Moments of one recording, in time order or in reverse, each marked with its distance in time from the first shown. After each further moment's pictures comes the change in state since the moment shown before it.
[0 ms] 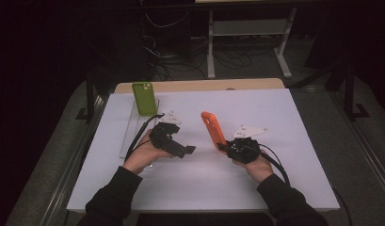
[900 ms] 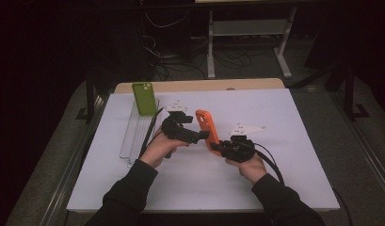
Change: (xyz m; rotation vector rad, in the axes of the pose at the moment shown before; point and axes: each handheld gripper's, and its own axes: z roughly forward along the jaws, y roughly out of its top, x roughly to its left) left arm 0.004 0.027 0.027 -0.219 -0.100 -0.146; right arm 0.009 0.009 0.007 -0.058 0.106 0.081
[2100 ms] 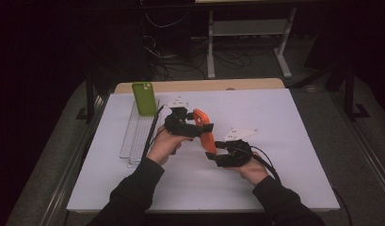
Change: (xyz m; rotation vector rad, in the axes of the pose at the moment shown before) left arm 0.003 0.011 0.002 -0.055 0.006 0.007; right arm 0.012 -0.002 0.003 0.097 -0.030 -0.100
